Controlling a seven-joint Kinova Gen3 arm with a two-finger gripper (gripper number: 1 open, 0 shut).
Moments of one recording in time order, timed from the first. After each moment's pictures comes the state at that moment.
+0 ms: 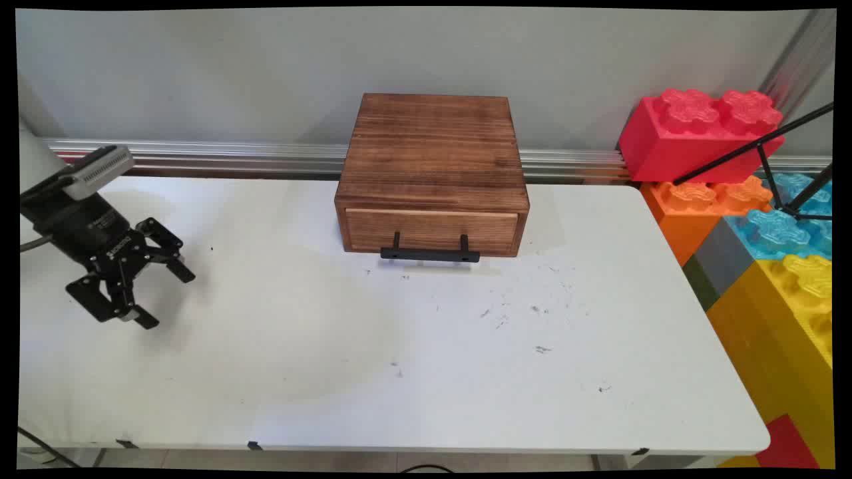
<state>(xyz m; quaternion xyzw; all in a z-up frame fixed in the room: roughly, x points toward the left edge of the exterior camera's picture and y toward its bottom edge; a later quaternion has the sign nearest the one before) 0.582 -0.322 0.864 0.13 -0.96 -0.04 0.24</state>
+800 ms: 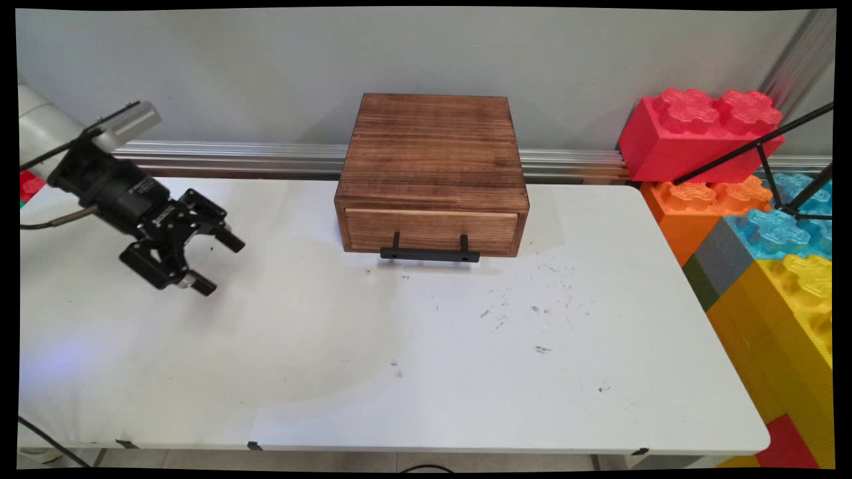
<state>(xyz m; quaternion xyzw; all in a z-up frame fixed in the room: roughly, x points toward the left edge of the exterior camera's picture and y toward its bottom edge) 0.552 -0.349 0.880 0.15 -0.92 -0.03 0.35</state>
